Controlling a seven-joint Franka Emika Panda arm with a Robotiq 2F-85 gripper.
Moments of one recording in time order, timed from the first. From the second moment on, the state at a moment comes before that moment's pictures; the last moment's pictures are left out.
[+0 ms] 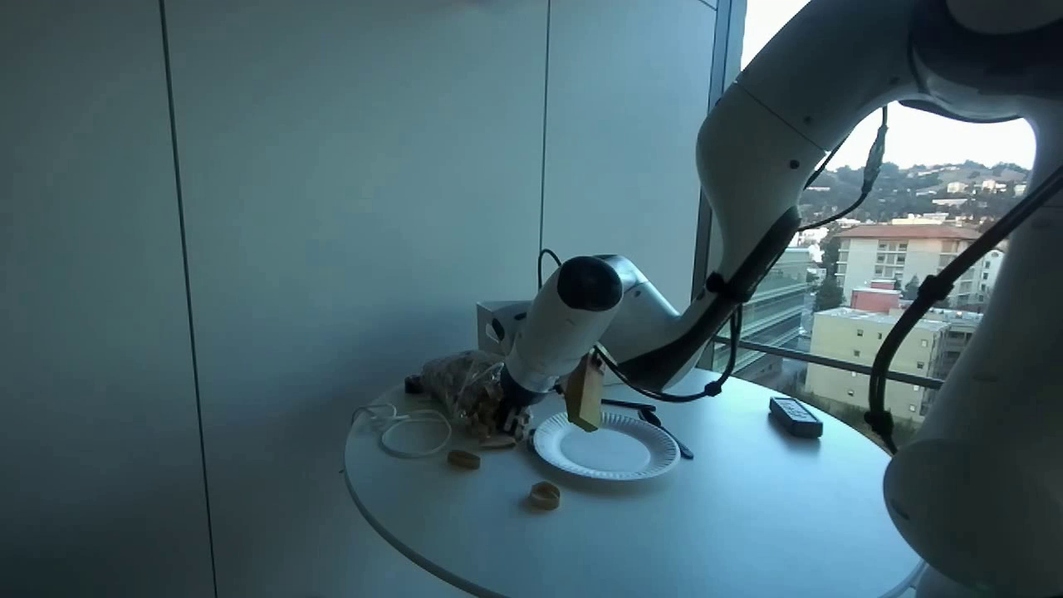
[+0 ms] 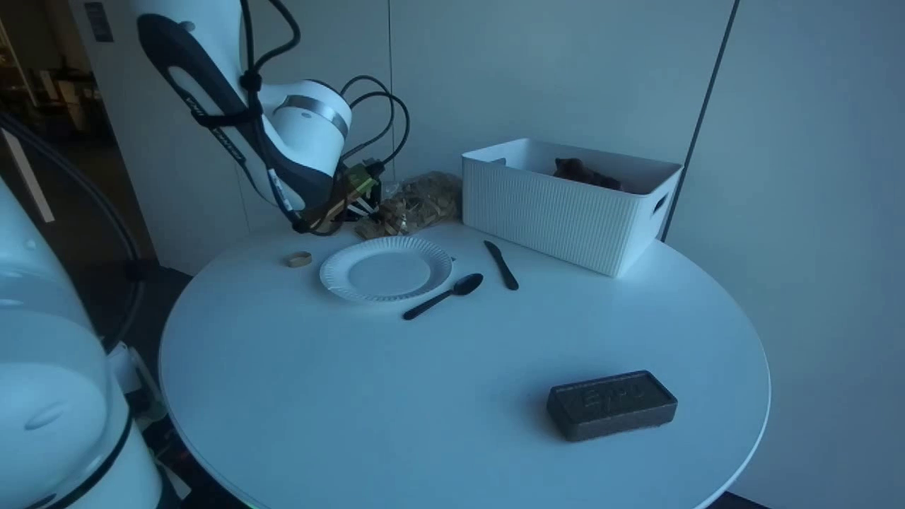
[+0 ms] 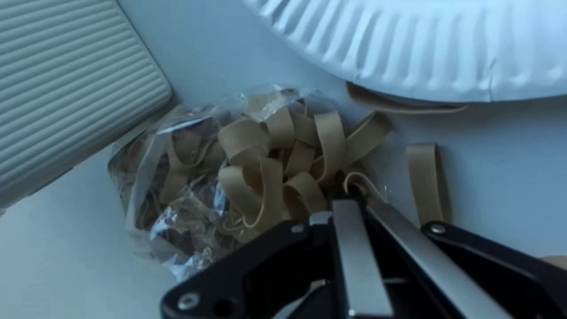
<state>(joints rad) -0.32 -0.10 0.40 -2.48 -1.67 2.90 0.89</state>
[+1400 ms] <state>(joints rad) -0.13 -0.15 0.22 -2.58 -1.21 2.90 0.68</state>
